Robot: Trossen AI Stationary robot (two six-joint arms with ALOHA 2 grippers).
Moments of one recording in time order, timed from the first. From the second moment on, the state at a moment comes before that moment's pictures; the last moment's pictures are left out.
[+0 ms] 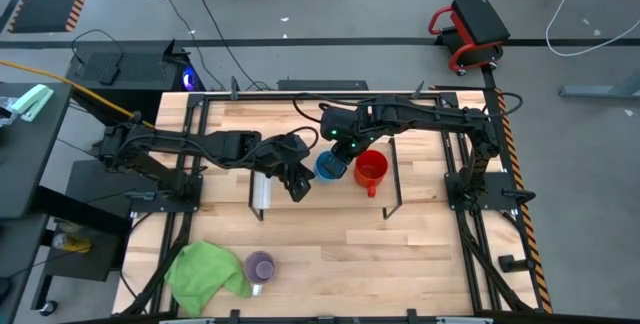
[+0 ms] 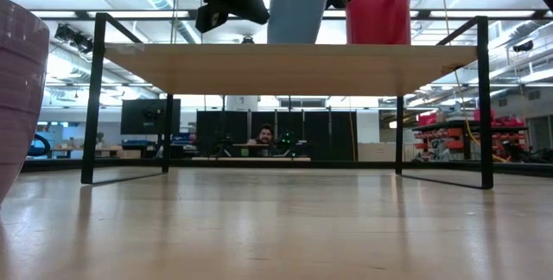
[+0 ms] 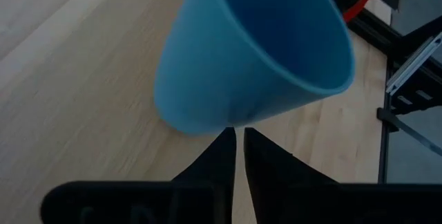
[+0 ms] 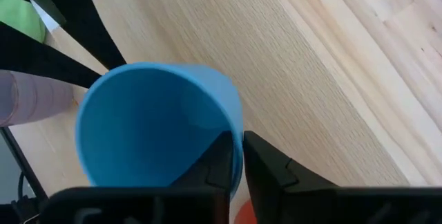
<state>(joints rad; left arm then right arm) -0.04 1.48 1.25 -0.51 -0.06 -0.56 -0.05 1.85 2.01 -1.33 0.02 0.57</state>
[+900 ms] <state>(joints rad) -0.04 1.47 1.25 -0.56 -0.07 -0.56 -0.05 1.82 2.05 -1.32 0.03 0.55</state>
